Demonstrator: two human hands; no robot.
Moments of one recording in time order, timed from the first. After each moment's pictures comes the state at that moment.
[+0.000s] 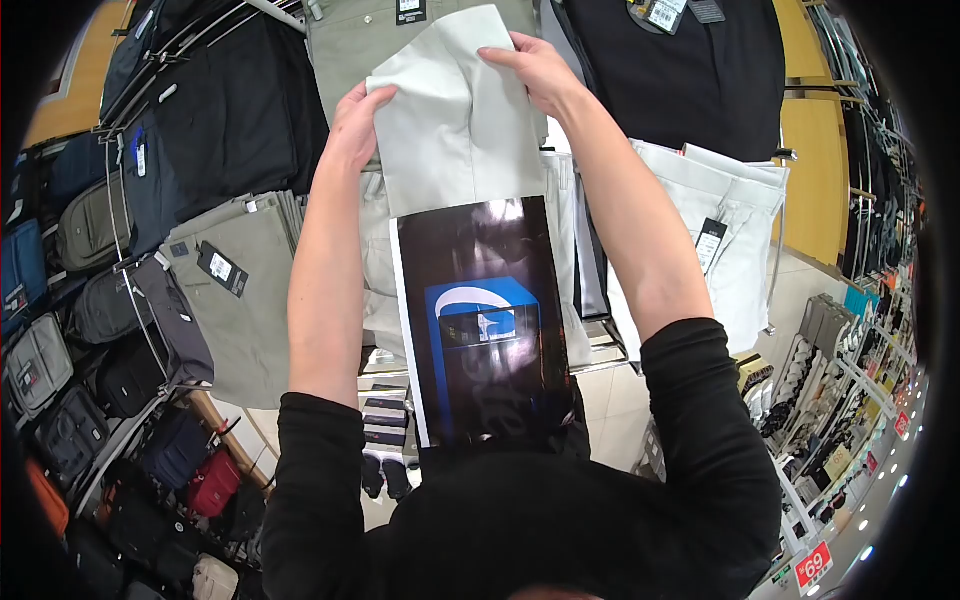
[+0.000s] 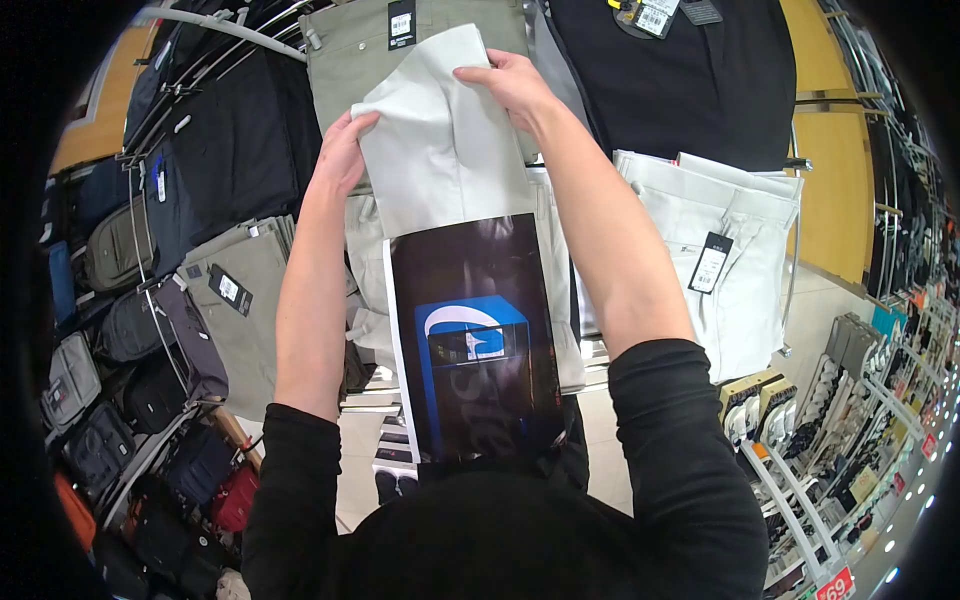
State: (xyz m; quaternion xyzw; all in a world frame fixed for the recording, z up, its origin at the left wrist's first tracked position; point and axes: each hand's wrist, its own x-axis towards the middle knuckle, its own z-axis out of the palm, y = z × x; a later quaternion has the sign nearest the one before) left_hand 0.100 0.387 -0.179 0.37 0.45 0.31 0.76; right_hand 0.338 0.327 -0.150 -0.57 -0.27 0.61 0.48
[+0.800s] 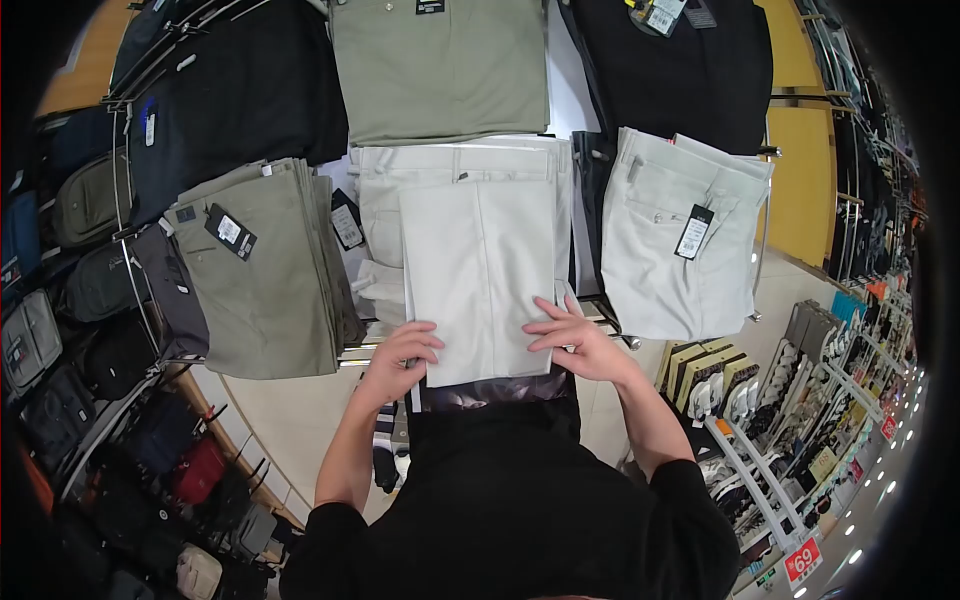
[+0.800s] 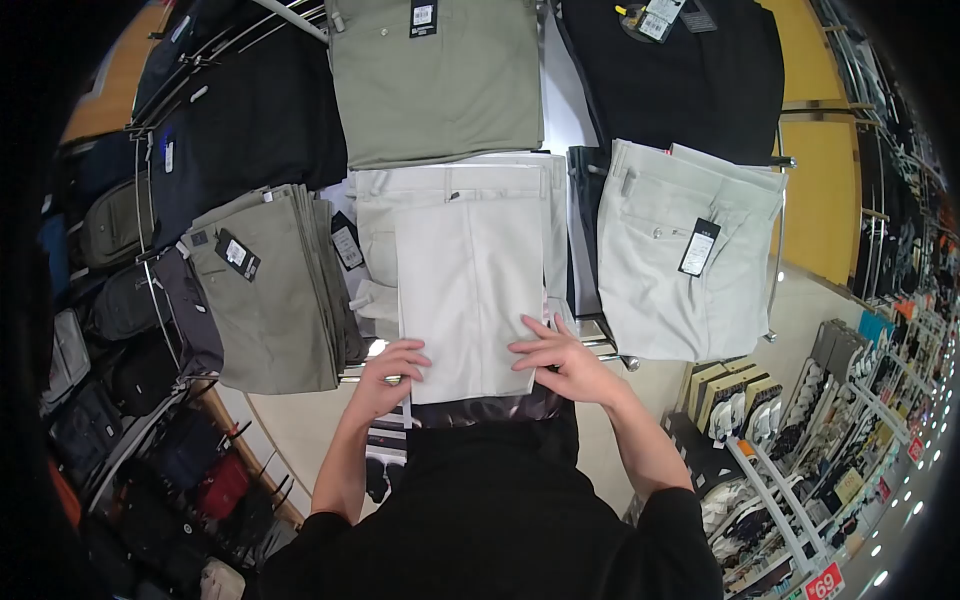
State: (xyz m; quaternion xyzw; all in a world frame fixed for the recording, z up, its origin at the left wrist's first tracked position) left_hand -0.045 0.084 -0.094 0.65 0.36 0.12 0.65; right_hand 0.278 -0.003 -0.075 -0.49 -0.56 0.63 0.23
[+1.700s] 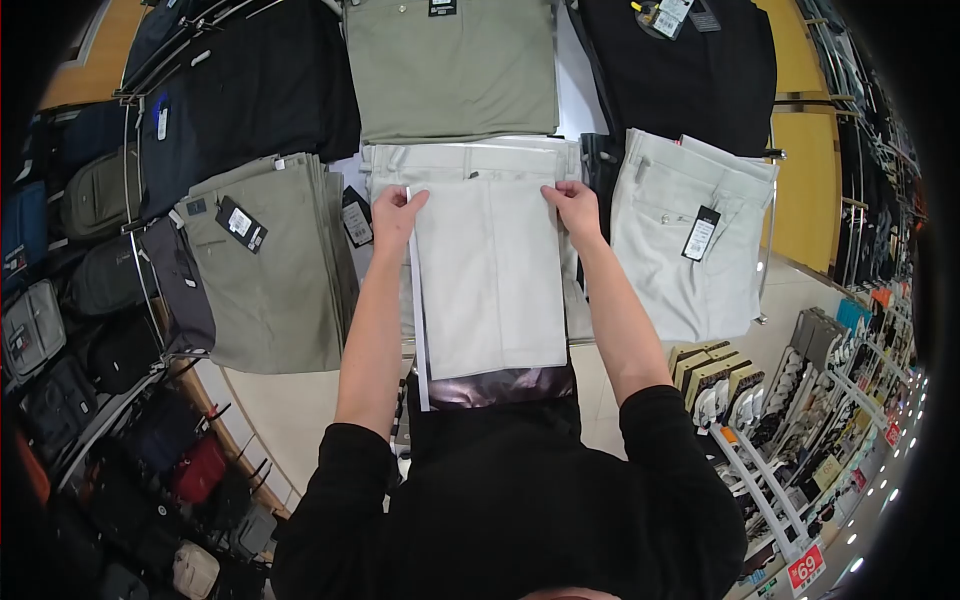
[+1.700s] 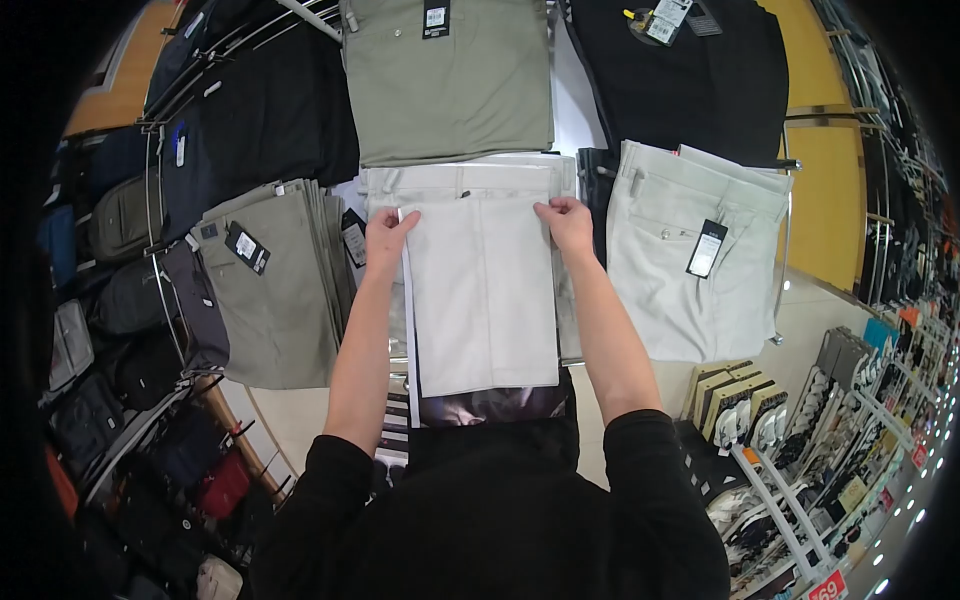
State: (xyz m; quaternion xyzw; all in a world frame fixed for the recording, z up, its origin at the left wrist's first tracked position) left_hand 0.016 0.226 -0.225 0.51 0.65 0.19 0.54; right_hand 0.299 0.120 -0.240 -0.82 -0.20 0.43 0.33
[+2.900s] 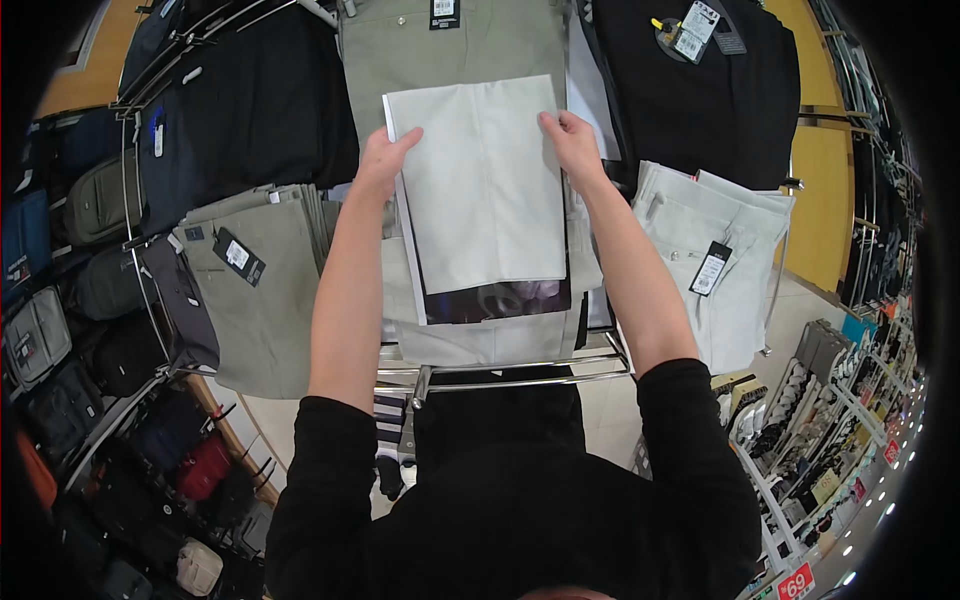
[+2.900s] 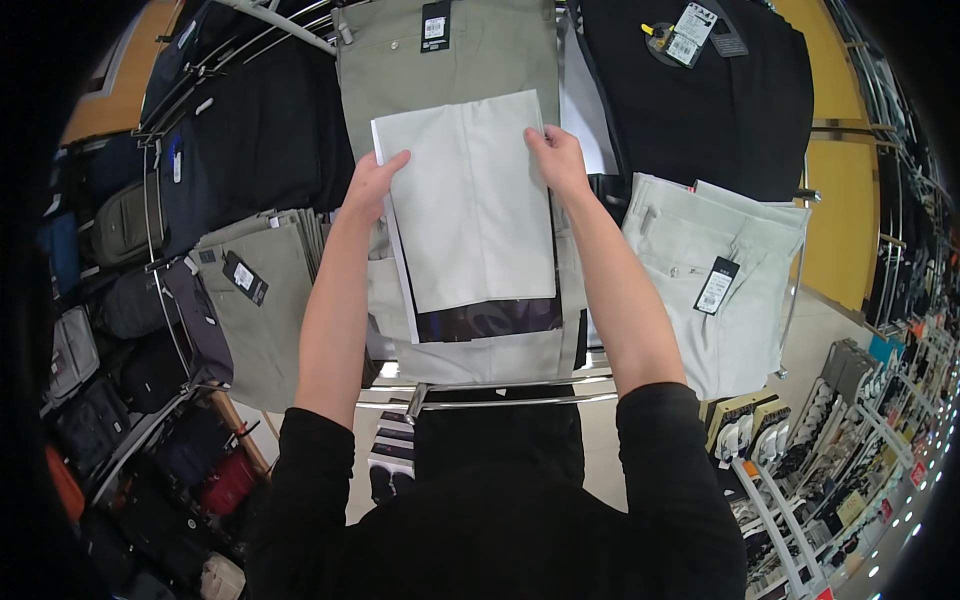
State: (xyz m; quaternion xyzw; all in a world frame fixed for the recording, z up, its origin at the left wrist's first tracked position) left_hand 0.070 0.353 -0.199 0.41 0.56 0.23 0.69; right_hand 0.331 0.261 -0.202 -0.74 -0.27 0.49 0.38
